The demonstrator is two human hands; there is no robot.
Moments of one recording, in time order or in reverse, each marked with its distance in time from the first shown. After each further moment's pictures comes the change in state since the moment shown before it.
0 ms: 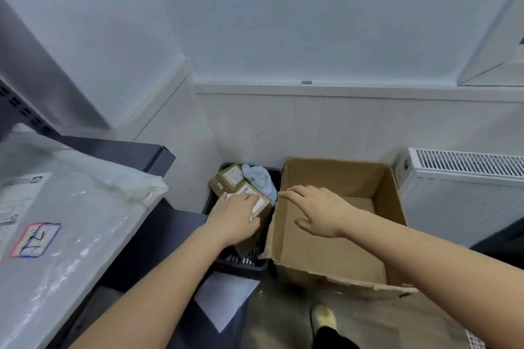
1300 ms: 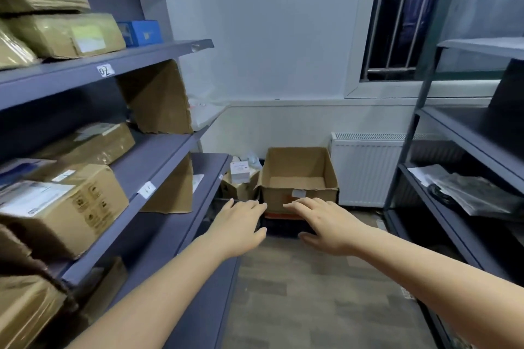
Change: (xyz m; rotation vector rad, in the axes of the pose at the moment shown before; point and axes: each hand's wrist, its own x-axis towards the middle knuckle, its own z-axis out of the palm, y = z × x) left_hand -0.710 0.187 0.107 0.033 0.209 0.155; right_hand -0.594 -0.474 0.064 -0.070 0.249 0.110
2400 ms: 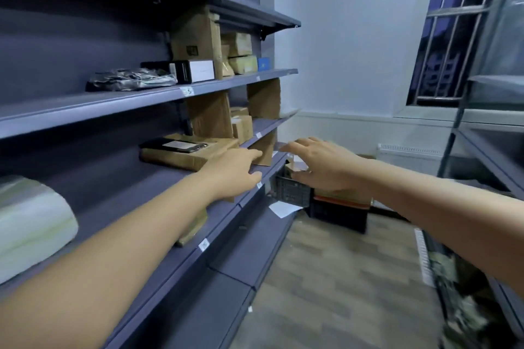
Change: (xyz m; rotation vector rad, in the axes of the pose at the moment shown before) left_hand -0.585 0.221 -0.090 -0.074 0.319 -0.357; right_hand -0.426 -0.339 -0.163 -0.124 0.221 -0.321
